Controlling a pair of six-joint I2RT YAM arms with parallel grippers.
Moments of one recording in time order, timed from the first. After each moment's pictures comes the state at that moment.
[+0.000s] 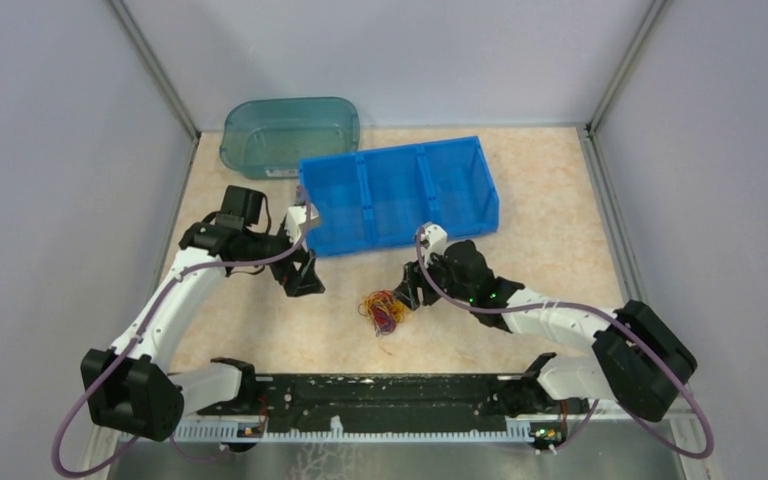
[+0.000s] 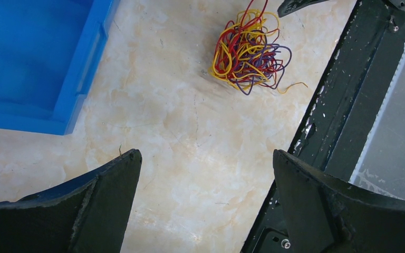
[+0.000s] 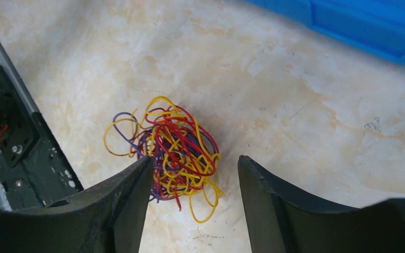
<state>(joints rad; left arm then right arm) -0.25 1.17 0.98 -0.85 0.73 0.55 0.77 1.22 0.48 0.26 -0.23 0.32</state>
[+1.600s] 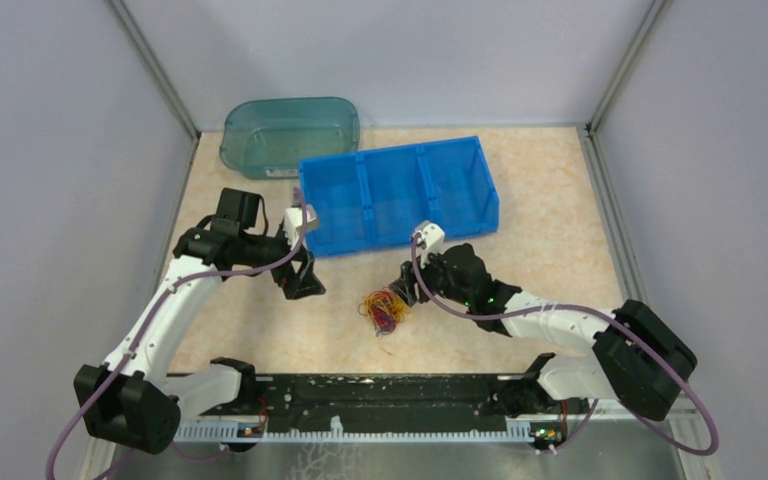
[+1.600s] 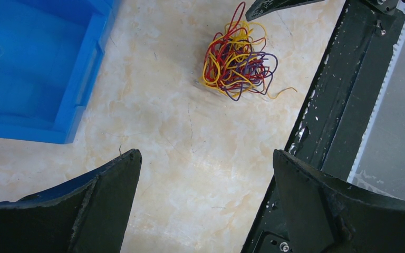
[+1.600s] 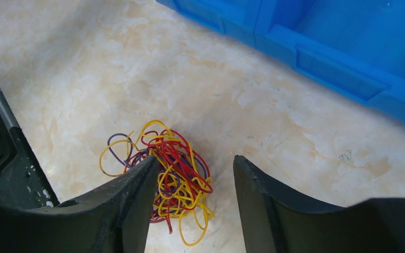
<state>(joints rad) -0.26 1.11 0.98 -0.85 0.76 0.54 0.81 1.22 0.47 0.37 -0.13 0.24</state>
